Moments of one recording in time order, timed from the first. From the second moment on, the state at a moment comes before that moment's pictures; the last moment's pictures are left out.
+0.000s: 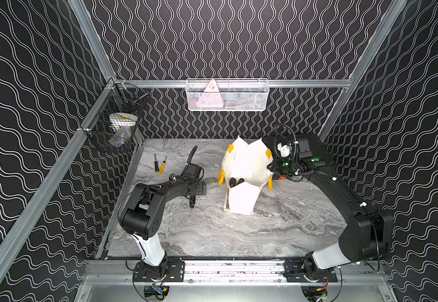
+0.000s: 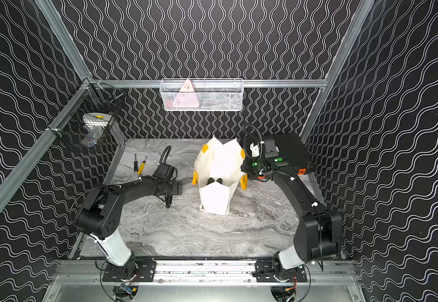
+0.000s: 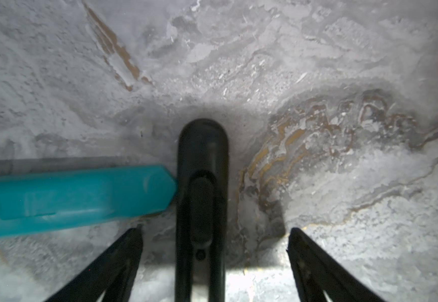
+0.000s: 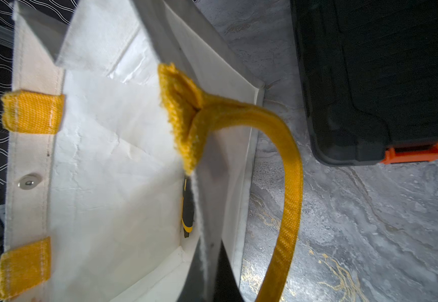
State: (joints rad) left arm -0.27 1.77 0.97 -0.30 -0.11 -0.38; right arm 0.23 1.52 1.30 -0.65 -0.32 0.44
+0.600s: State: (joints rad) left arm -0.34 1.76 0.95 -0.30 -0.11 -0.40; right arm 0.23 1.52 1.29 -0.62 -0.33 0.44
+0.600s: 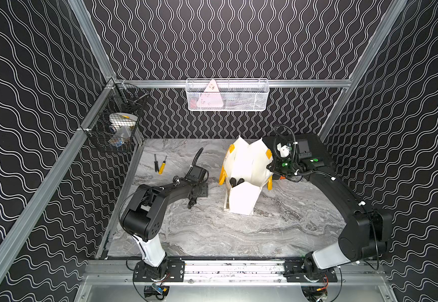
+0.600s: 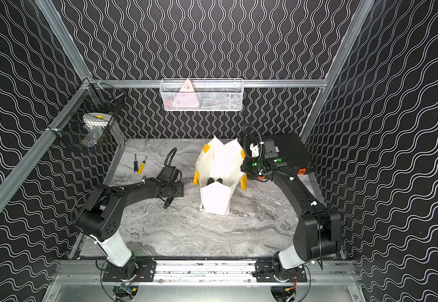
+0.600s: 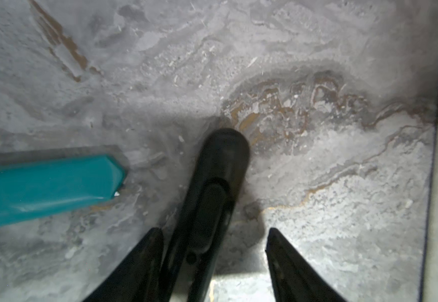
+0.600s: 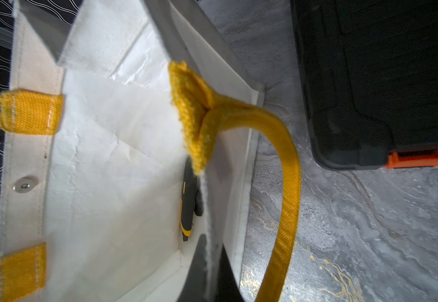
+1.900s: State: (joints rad) left arm -0.37 1.67 1.14 -0.58 -0.12 -0.39; right arm 0.23 1.51 1.29 -0.62 -0.33 0.44
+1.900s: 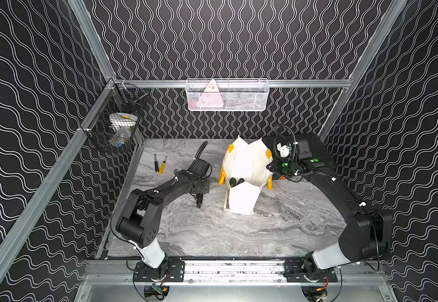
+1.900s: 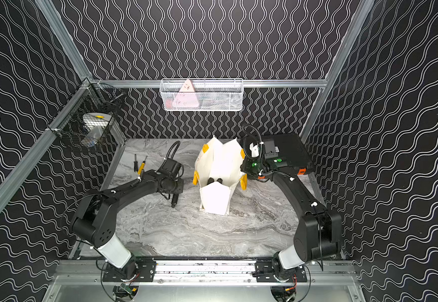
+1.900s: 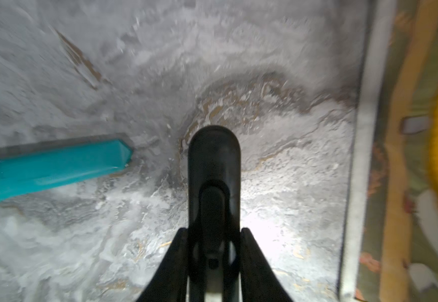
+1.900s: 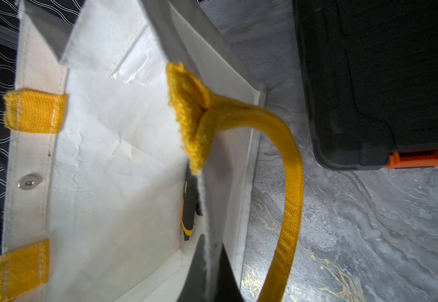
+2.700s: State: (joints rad) left arm -0.52 1.66 1.82 -0.73 -0.08 -0.36; right arm 0.28 1.51 1.30 -0.62 -0.32 0.45
